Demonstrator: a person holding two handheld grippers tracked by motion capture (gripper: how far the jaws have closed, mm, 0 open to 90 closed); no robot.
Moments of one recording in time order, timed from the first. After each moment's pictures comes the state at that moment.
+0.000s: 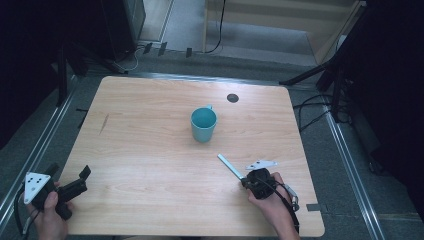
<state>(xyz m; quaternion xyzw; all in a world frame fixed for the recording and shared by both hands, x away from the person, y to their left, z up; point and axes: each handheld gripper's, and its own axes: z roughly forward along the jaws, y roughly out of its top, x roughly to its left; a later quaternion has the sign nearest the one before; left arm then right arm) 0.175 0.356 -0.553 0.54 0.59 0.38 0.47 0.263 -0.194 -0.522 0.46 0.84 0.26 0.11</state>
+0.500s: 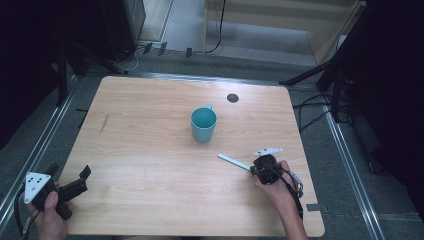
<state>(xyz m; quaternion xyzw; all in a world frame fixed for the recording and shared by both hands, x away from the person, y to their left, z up) 0.175 0.356 -0.553 0.54 0.59 0.38 0.47 0.304 -0.213 -0.518 0.49 0.83 0.23 0.15</state>
